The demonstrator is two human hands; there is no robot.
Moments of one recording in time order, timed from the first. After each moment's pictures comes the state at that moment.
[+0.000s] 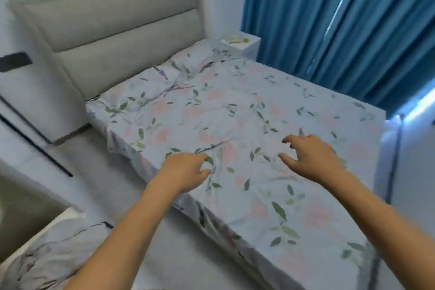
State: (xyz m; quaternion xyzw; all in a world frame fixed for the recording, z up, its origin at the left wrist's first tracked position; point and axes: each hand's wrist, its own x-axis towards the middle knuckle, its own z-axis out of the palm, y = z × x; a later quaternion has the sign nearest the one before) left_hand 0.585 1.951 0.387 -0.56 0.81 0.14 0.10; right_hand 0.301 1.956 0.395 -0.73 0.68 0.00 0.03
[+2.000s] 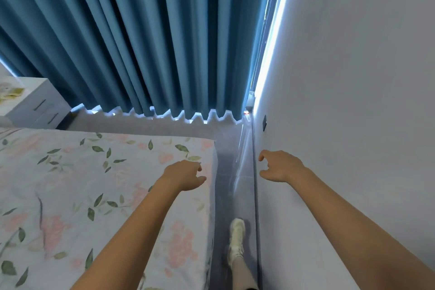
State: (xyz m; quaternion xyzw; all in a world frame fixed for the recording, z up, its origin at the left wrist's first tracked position) left_hand -0.567 1.496 0.305 -0.36 0.90 0.16 0.21; right_hand -0.776 1.639 0.315 -0.46 0.85 0.04 0.24
